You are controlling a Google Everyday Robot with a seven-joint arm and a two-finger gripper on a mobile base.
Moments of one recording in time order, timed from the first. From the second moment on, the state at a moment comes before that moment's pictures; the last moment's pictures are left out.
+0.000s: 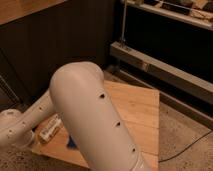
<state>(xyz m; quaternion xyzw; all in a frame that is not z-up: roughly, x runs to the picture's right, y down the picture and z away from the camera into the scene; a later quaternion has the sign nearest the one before) -0.378 0.288 0.734 -0.26 -0.18 -0.45 0.83</state>
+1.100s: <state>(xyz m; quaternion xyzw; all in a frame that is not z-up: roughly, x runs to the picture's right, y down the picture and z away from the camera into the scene) -0.371 0.294 0.744 -0.27 -0.17 -0.45 0.84</state>
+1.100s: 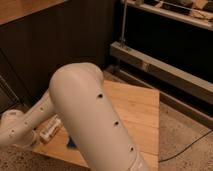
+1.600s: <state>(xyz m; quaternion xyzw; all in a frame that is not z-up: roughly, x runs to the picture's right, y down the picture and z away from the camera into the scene) -0.377 0.296 0.744 -0.27 -0.18 -0.45 0.83</state>
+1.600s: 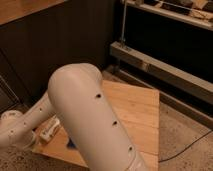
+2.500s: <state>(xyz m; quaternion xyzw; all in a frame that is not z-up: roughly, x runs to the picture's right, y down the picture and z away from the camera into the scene) -0.374 0.298 0.747 -0.27 -0.18 -0.45 0.83</state>
